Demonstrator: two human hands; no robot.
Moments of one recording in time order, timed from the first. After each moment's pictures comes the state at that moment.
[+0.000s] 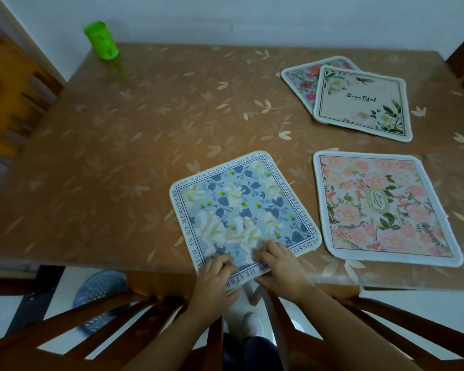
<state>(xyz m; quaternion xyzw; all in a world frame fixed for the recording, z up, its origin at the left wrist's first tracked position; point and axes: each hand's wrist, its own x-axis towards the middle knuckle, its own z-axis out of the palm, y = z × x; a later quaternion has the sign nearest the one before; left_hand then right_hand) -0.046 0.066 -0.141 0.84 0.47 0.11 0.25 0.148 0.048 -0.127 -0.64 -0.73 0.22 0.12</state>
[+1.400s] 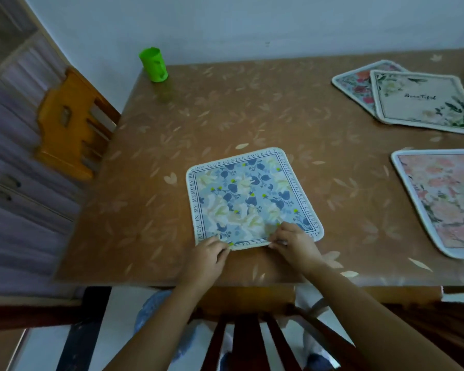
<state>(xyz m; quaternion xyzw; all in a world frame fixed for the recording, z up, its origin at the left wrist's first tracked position) -0.262 0.204 -0.105 0.83 0.47 0.18 0.24 -0.044 0.160 -0.117 -0.70 -0.63 0.24 0.26</state>
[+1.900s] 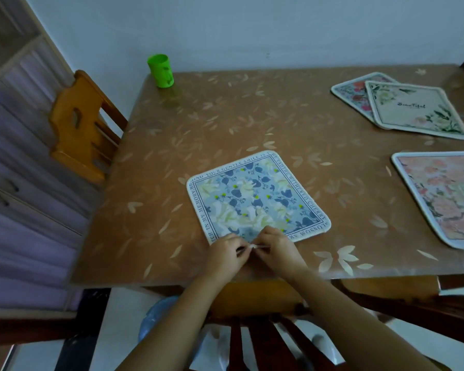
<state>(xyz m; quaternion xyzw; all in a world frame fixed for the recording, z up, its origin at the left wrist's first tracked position) -0.278 0.211 -0.095 0.83 0.42 0.22 0.29 -0.132 0.167 -0.102 -0.68 -0.63 0.24 0.28</state>
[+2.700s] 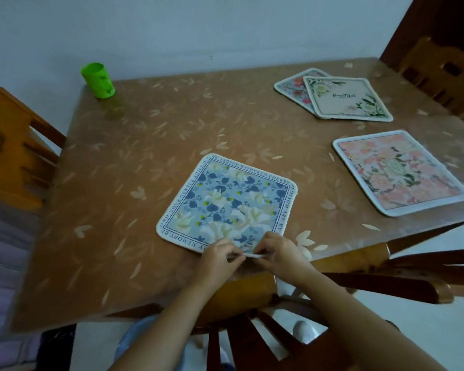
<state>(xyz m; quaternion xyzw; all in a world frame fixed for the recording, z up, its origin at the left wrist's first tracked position) -0.228 0.194 -0.110 0.83 0.34 0.21 0.38 -0.075 0.107 -0.080 -0.74 -0.59 0.24 0.23</state>
